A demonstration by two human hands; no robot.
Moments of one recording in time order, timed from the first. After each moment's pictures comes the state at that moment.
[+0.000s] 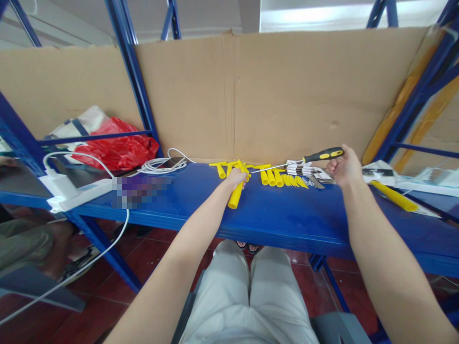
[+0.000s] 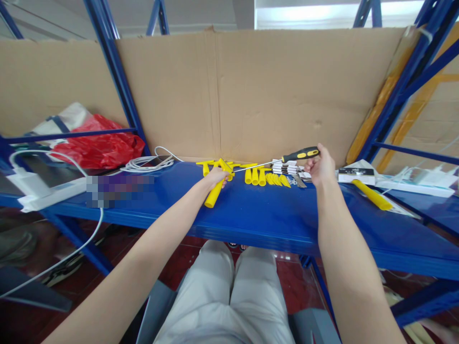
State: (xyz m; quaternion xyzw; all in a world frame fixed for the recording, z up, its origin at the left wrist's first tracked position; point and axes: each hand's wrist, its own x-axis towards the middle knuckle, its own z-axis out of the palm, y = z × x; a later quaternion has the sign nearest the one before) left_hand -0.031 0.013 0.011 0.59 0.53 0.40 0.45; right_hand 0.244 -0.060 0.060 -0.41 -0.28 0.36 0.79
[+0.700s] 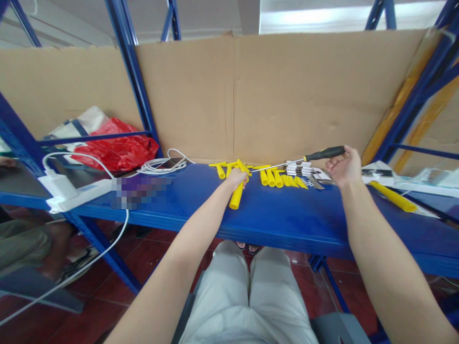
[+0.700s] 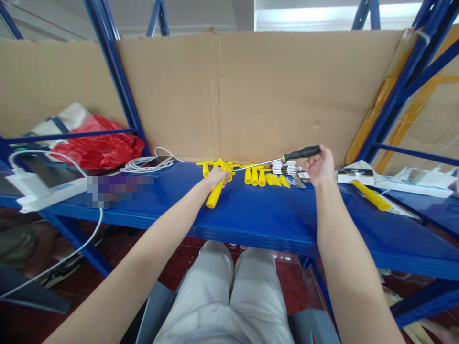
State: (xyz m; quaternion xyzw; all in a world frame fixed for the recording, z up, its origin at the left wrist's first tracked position) left_hand -0.030 0.017 0.008 0.59 0.51 0.42 0.47; right_hand 0.245 -0.059 0.060 -0.35 -0.27 0.39 0.81
